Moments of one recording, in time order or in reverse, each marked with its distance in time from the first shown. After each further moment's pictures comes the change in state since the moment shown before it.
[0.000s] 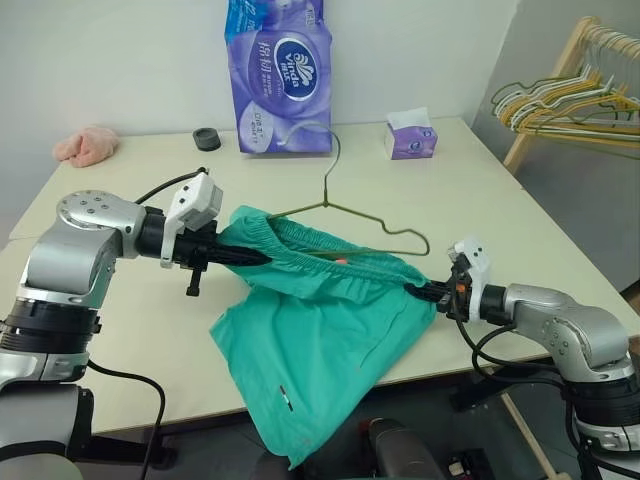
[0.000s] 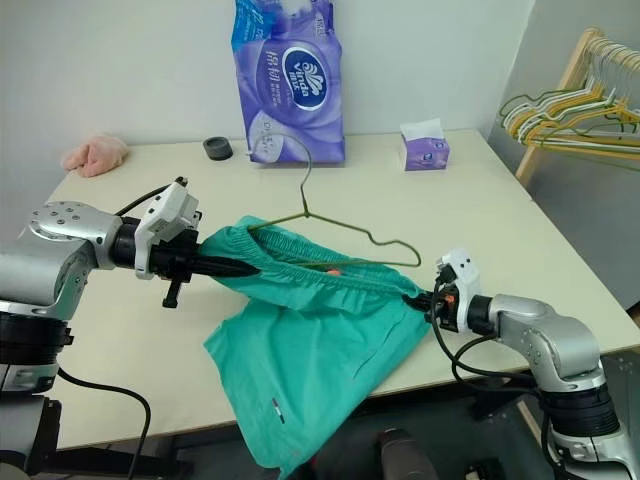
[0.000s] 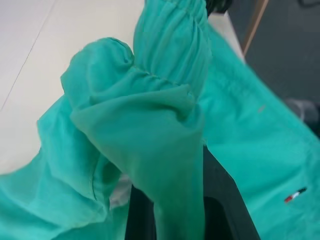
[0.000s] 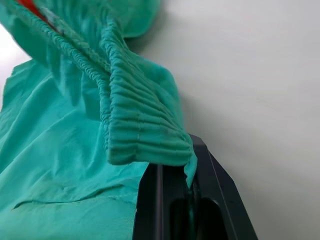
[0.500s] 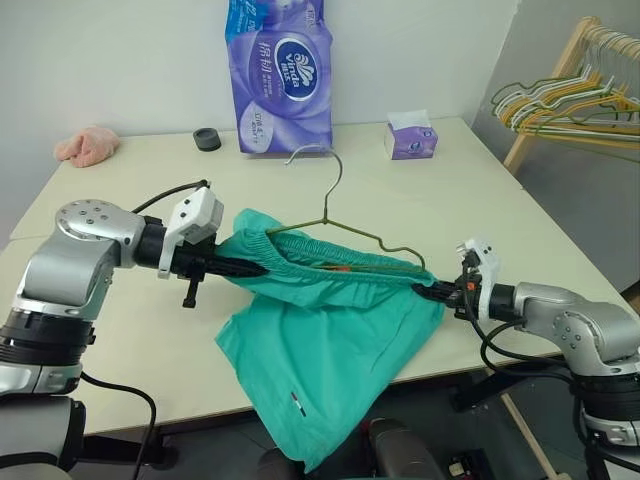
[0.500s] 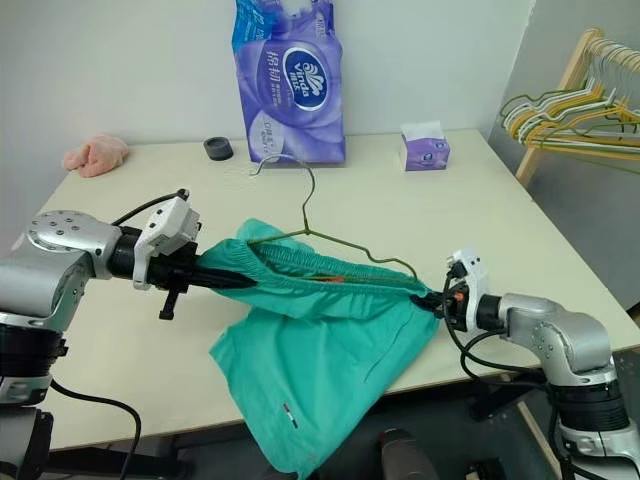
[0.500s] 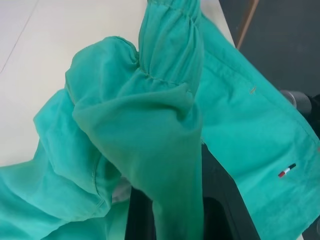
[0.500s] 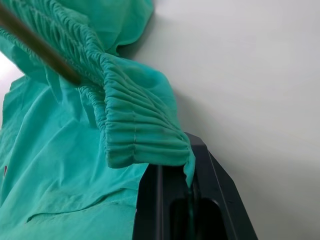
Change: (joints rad) left arm 0.075 0.027 -0.014 -0.019 0.061 -0.100 -0.015; right arm -0.013 -0.056 -0.012 0.000 0.050 0.036 0.021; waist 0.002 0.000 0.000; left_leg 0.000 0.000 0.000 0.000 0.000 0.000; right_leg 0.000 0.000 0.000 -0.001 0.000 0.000
